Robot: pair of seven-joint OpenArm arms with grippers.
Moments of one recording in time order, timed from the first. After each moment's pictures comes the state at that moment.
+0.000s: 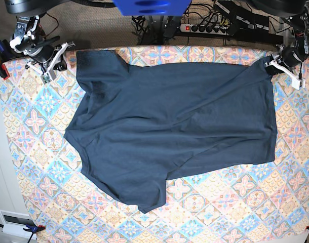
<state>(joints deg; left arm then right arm) 32.9 -32.5 -28.6 91.2 -58.1 -13.6 50.6 -31.8 17.9 28.4 104.6 24.5 40.9 -48.8</state>
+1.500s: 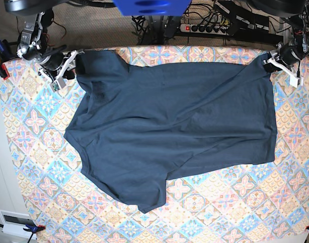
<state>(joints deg) 33.3 -32.0 -28.2 91.2 -57.9 -13.6 51.1 -25.3 17.5 22.9 98.2 31.1 40.9 -51.0</state>
